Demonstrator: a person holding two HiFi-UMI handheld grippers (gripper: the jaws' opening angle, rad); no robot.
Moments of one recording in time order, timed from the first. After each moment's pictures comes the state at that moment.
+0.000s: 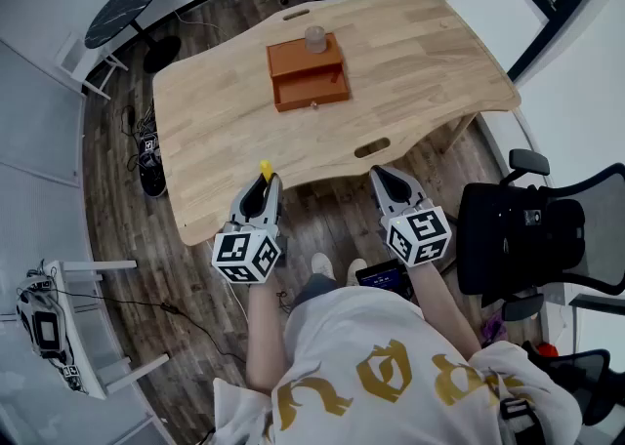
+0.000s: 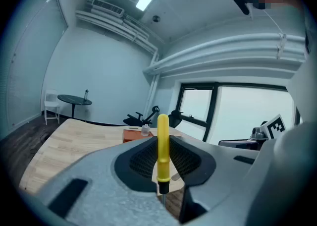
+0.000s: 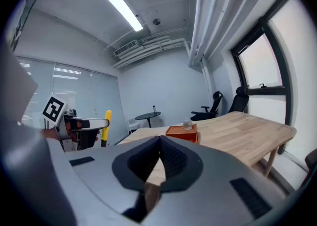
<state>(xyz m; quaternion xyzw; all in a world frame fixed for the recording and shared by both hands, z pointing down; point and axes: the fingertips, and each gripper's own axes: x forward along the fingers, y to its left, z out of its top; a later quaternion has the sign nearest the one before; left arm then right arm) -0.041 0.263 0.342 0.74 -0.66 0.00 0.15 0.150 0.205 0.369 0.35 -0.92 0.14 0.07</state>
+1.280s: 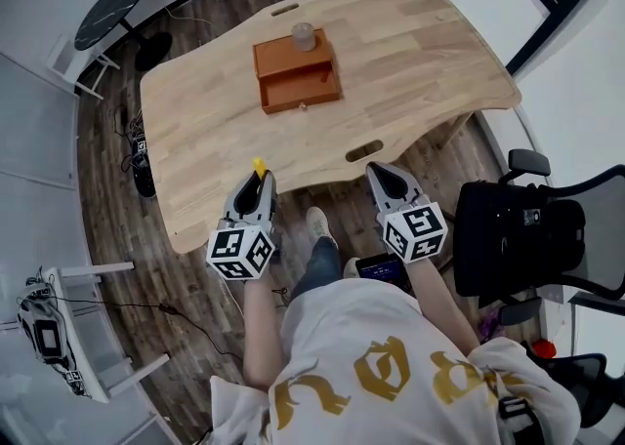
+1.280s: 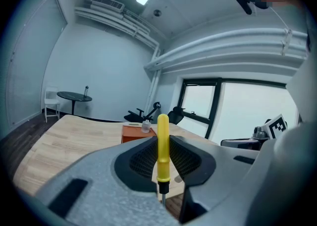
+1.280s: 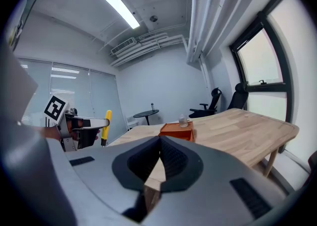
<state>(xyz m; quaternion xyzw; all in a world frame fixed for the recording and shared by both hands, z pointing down) -0.035 0.215 0.369 0.73 -0.66 0.02 0.17 0.162 0.159 0.396 0.35 -0.92 0.15 0.08</state>
